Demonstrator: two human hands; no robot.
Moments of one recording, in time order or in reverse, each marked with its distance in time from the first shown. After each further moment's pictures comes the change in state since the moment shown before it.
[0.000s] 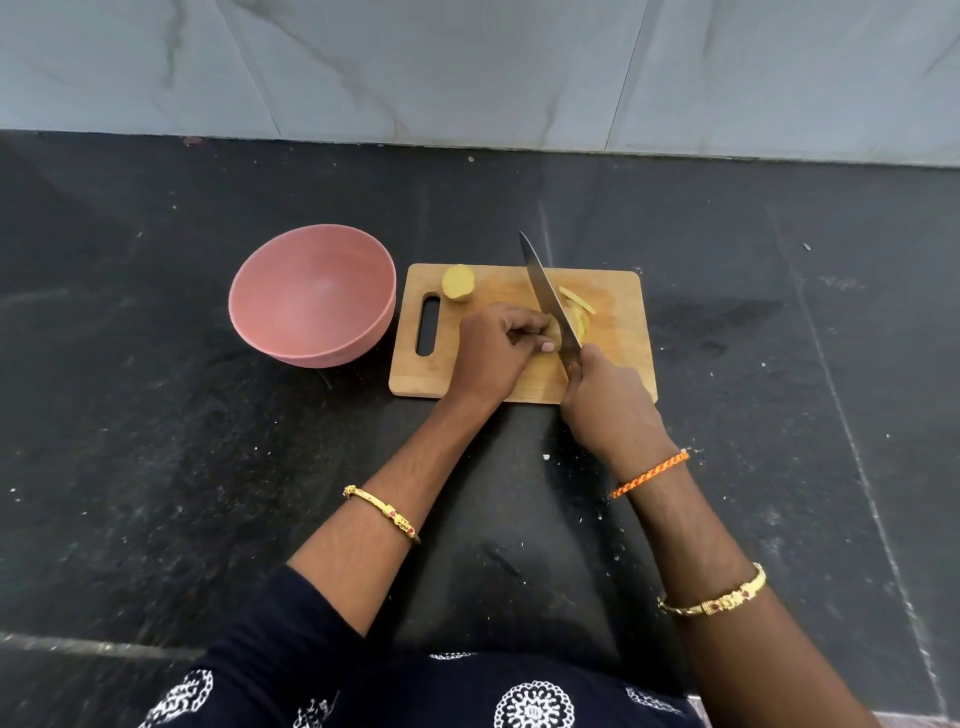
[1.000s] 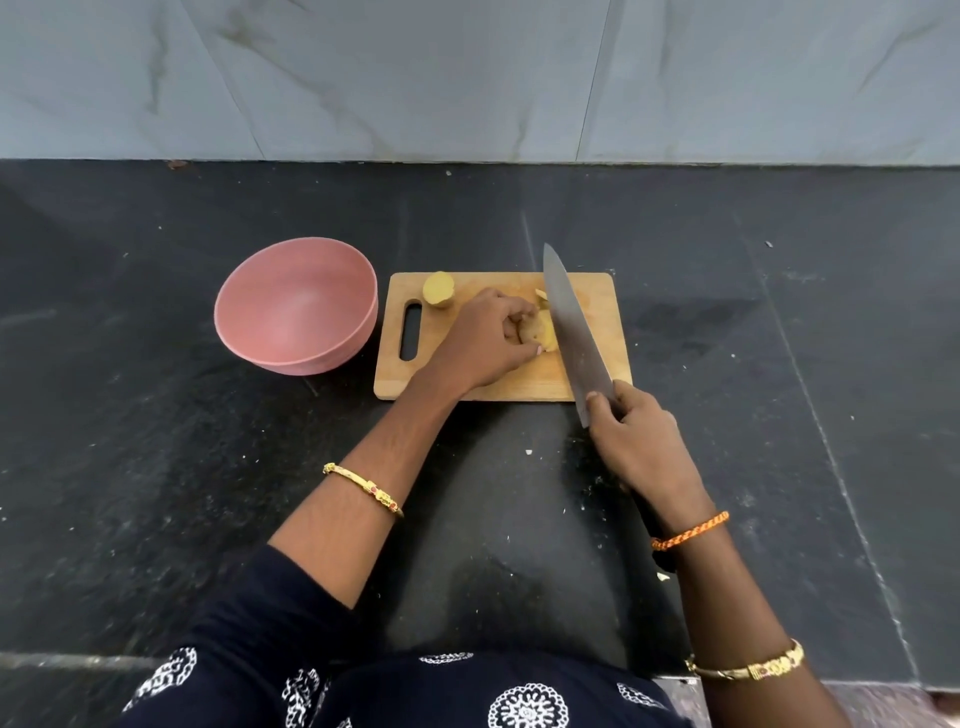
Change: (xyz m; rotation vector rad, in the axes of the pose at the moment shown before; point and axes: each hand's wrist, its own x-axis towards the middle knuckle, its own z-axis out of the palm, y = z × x) left_hand 0.013 0.018 -0.010 0.371 -0.309 0.061; right_hand -0.039 0.041 -0.012 0.389 0.099 0.044
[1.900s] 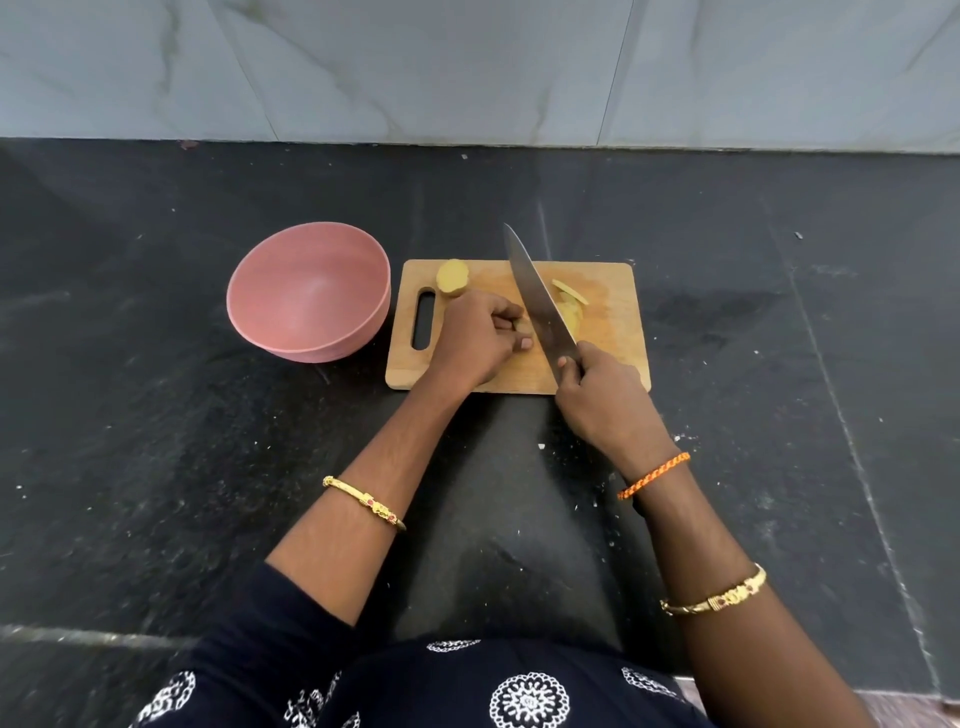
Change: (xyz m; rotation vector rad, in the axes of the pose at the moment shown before) left_hand -0.010 -0.010 -0.002 -0.174 0.101 -0.213; right_hand 0.027 -0.027 0.026 -0.195 -0.073 -0.102
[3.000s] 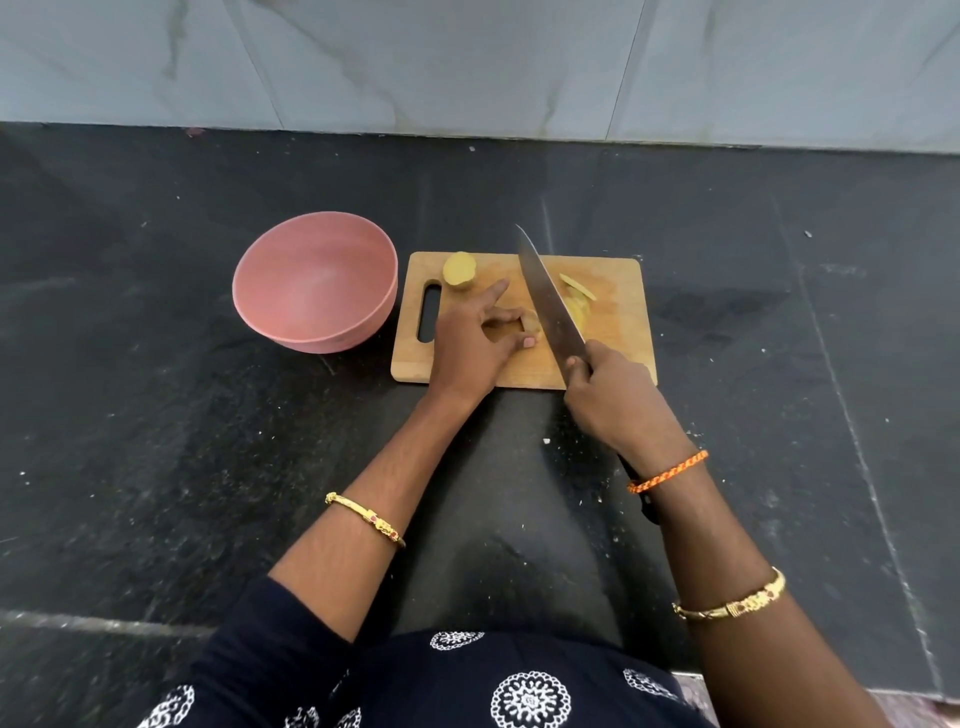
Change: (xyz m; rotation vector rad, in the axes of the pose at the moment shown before) left_hand -0.020 -0.009 0.003 -0.166 0.166 0.053; right_hand -0.005 -0.008 -0.008 -0.060 -0.102 0.049
